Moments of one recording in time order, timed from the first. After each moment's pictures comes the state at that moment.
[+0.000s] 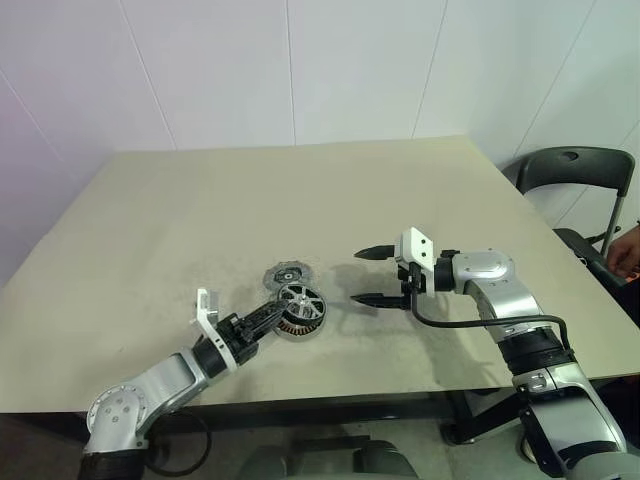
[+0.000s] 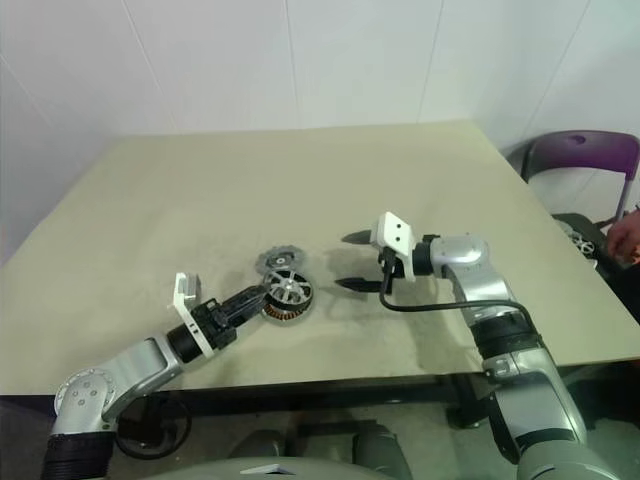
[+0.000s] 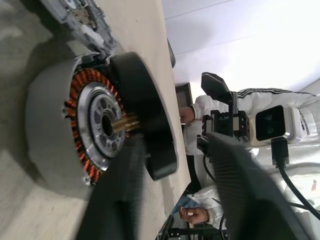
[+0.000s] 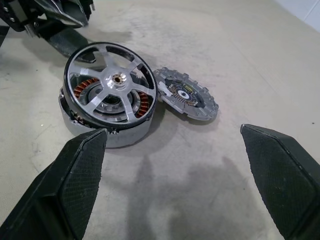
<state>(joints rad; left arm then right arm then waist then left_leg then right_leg) 0.05 0.34 0.19 -0.16 -1.67 0.97 -0.05 -0.56 -0.54 0.18 0.32 0.21 0.04 1.23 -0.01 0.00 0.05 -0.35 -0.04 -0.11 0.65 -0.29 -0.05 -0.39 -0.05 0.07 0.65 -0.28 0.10</state>
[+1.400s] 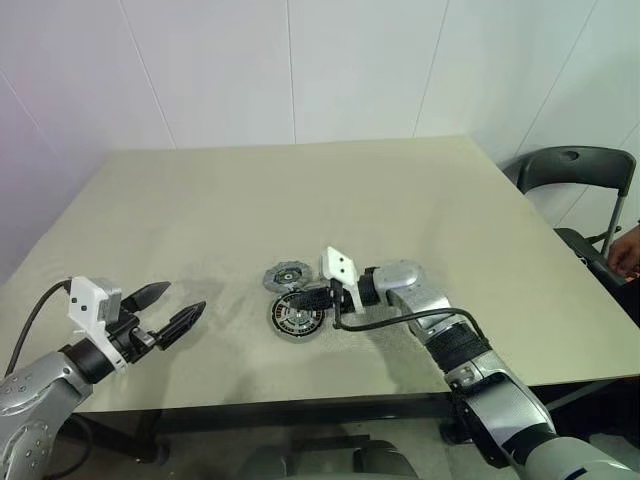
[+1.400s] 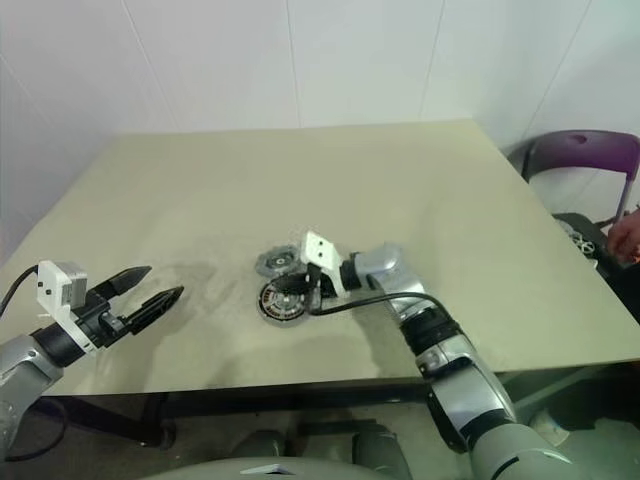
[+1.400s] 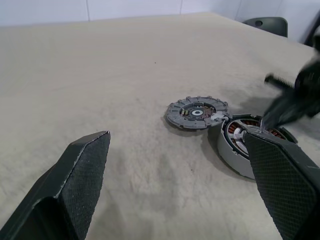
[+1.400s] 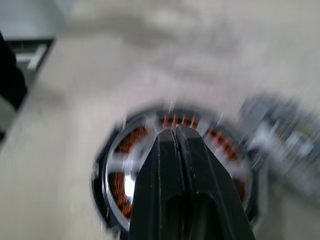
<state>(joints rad) 0.32 0.69 0.42 -0.41 -0.78 0.41 -0.66 -0.65 -0.25 0.39 0.49 0.09 0.11 1.19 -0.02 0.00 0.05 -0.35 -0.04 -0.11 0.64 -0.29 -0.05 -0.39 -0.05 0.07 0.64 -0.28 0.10</state>
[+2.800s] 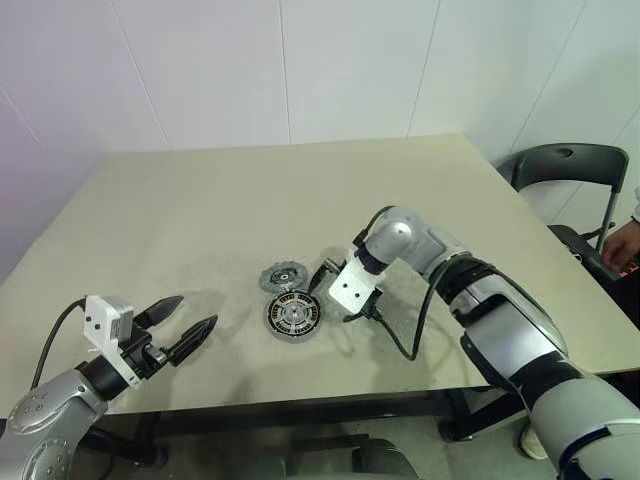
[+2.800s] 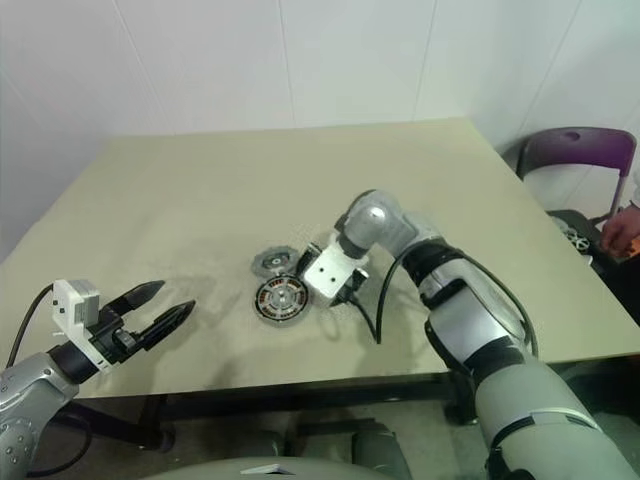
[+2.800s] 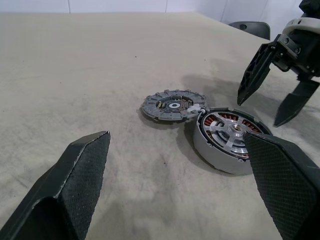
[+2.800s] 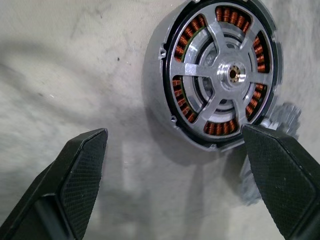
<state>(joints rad) 0.36 0.56 0.41 -0.44 -0.71 0.40 -0.72 -1.11 -0.33 0.64 0.96 -0.36 -0.90 1.34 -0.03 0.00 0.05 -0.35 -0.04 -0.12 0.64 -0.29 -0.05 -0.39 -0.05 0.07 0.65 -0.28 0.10</state>
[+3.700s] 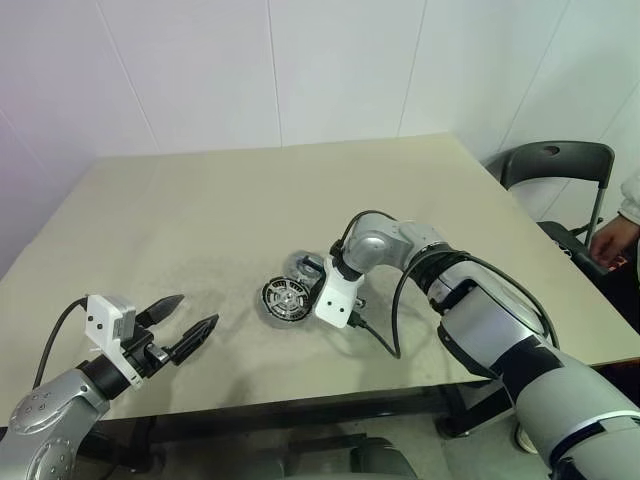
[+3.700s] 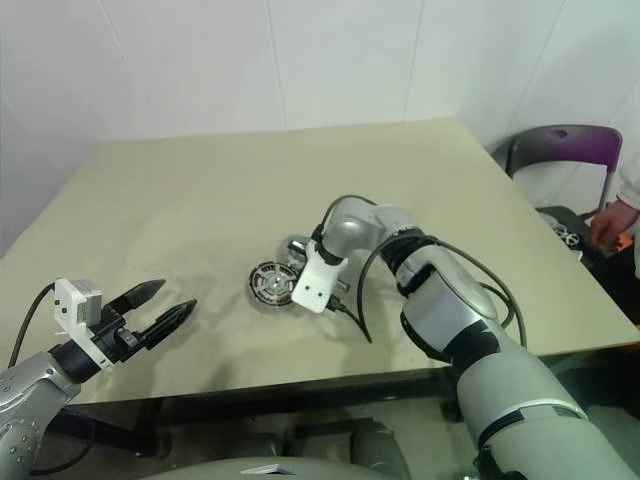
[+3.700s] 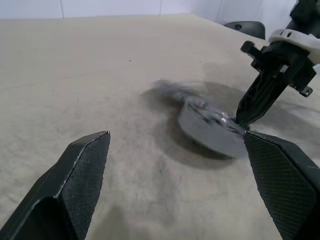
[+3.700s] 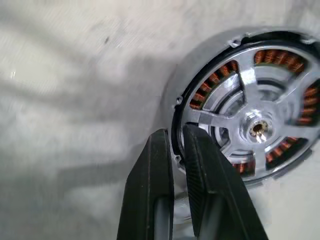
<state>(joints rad) 0.35 0.55 0.41 -0.44 -0.68 0.40 -0.72 -1.19 -0.21 0.70 1.12 -0.53 -0.97 1.13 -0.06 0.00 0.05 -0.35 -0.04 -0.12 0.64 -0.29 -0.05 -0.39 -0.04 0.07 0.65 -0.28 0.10</state>
